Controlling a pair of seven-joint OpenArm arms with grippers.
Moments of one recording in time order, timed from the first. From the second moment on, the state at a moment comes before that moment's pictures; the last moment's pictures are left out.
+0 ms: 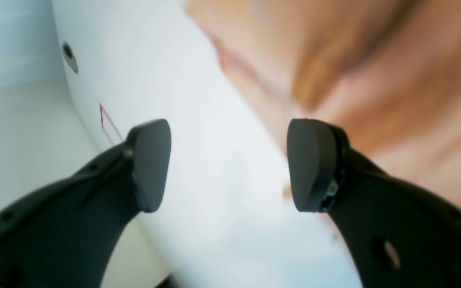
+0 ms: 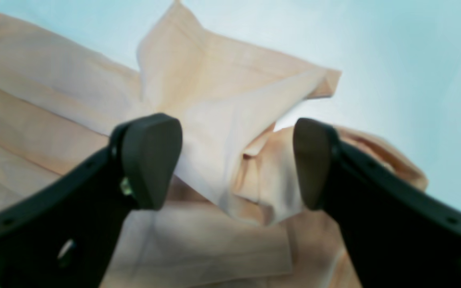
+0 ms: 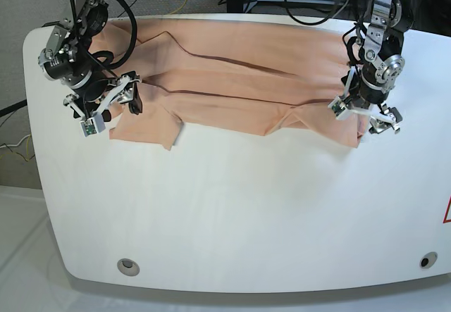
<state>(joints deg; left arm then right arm) 12.2 -23.3 3.6 105.6 31.6 -30.3 38.9 -7.0 4.6 30.4 106.7 26.2 39.5 -66.4</state>
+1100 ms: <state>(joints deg) 5.2 -19.8 -0.1 93.5 18.5 -29.9 39.2 -1.7 3.7 30.3 99.8 18.6 39.5 -65.7</state>
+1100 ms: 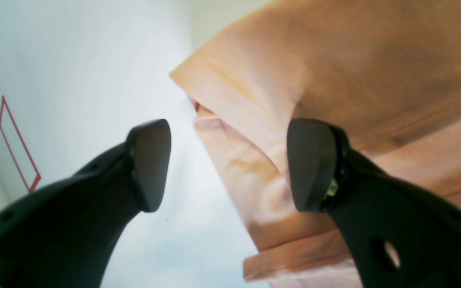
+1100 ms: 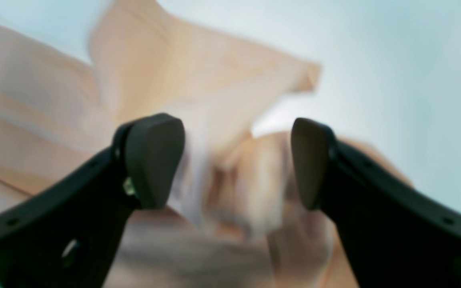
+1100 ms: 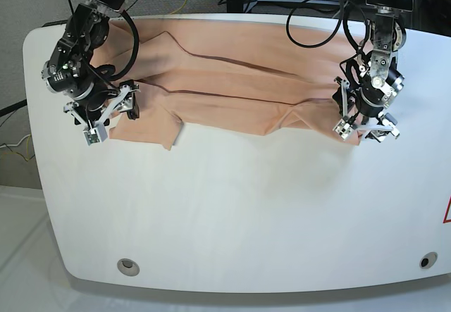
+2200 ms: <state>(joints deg) 5.3 -19.7 -0.1 93.5 18.5 -29.8 39.1 0.1 2.2 30.4 88.0 18.3 39.5 -59.6</state>
